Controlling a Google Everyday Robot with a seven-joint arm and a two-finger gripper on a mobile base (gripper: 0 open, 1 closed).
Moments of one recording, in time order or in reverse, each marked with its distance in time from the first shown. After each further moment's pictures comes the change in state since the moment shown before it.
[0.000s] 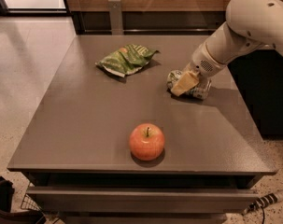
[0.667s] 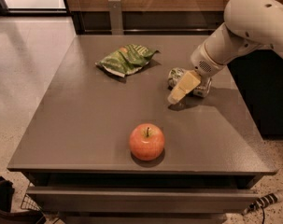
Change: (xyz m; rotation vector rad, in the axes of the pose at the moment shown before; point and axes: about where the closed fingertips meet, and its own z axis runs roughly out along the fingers) arm 0.000 0.001 0.001 -0.003 0.001 -0.001
